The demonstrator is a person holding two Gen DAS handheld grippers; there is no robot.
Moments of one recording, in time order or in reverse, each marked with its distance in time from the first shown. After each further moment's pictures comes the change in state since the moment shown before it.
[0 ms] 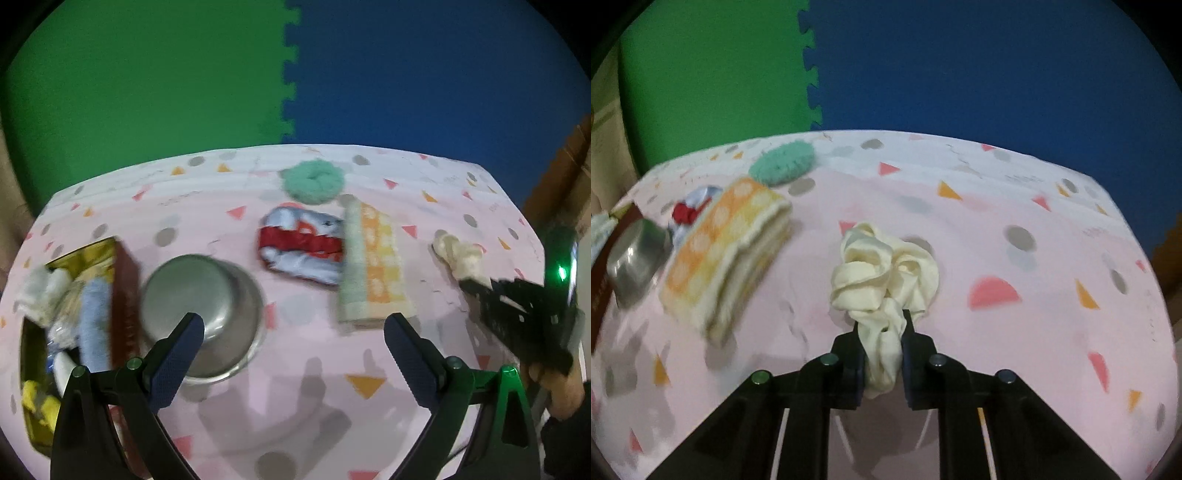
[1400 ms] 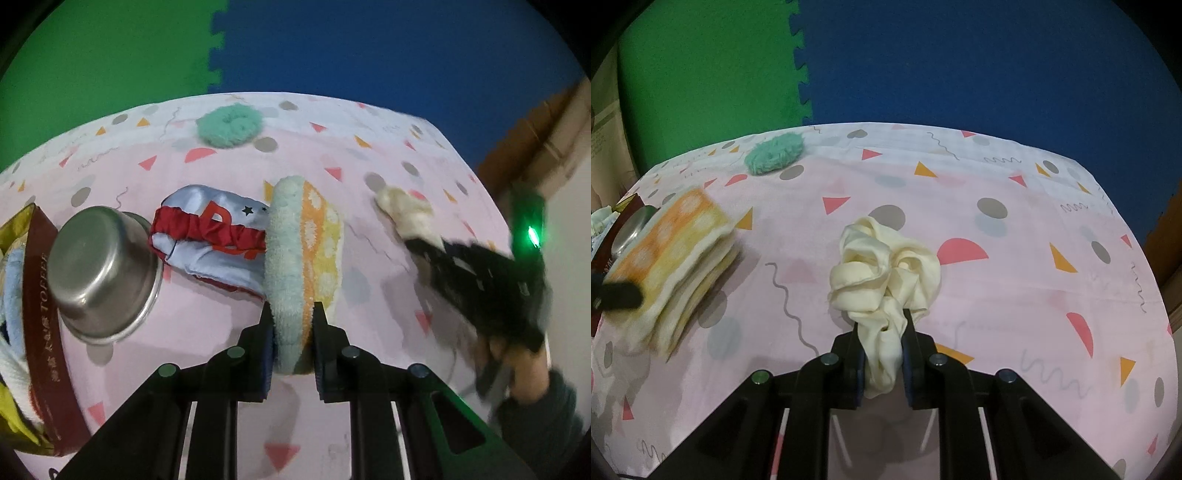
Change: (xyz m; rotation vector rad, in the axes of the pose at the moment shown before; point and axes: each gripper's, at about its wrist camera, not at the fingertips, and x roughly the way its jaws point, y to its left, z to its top) left arm 0.007 -0.044 -0.025 0.046 0.179 -0.193; right arm -0.010 -0.014 -0.012 0.038 0.000 0.015
